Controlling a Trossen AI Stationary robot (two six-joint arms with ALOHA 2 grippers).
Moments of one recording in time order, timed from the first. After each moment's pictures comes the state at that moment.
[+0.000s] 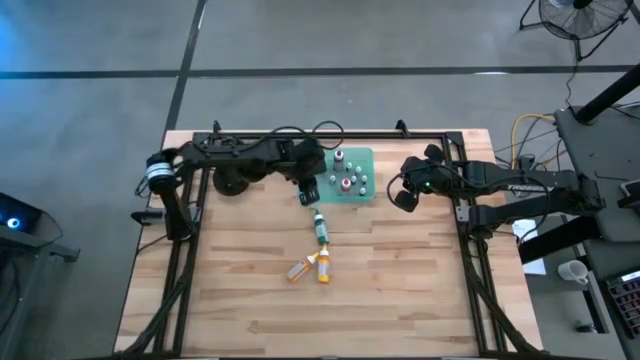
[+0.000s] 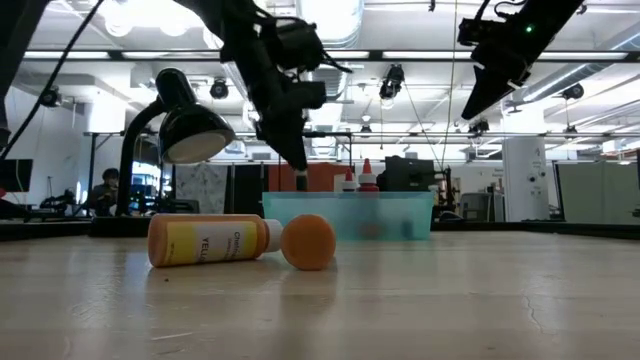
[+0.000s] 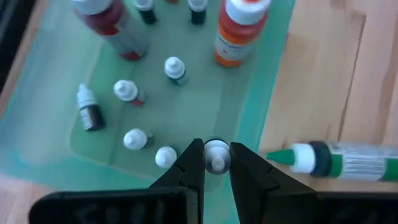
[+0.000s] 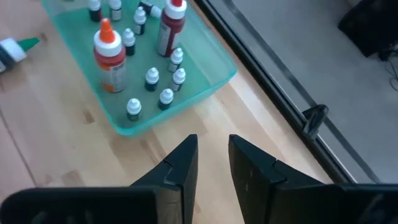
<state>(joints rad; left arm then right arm) 0.32 1.76 1.39 -0.66 0.01 0.04 -0.14 1.00 0.85 -0.76 0.50 0.22</state>
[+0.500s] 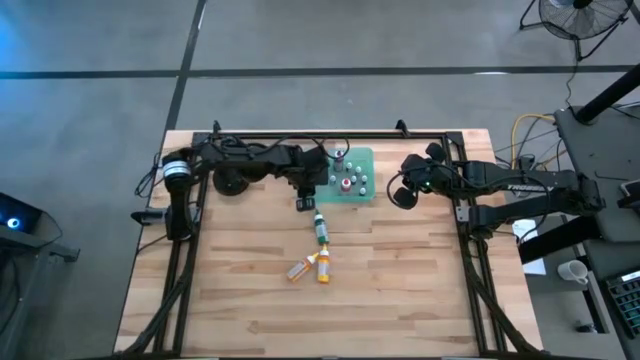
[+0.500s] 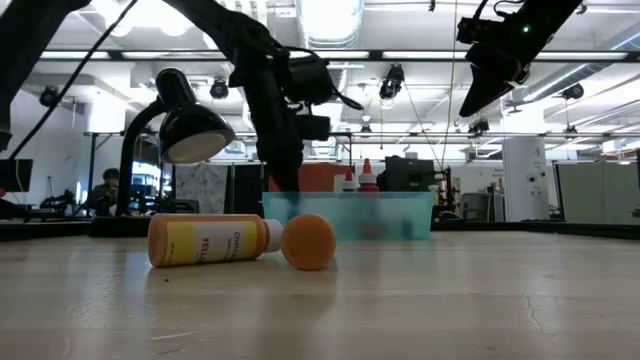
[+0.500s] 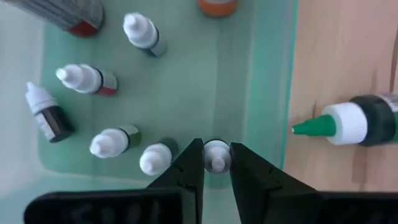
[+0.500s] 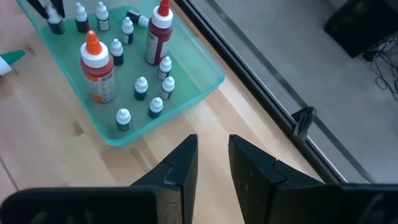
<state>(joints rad) 0.32 1.87 1.38 -0.68 0.02 0.25 -0.14 1.00 0.85 -0.74 0.55 0.23</state>
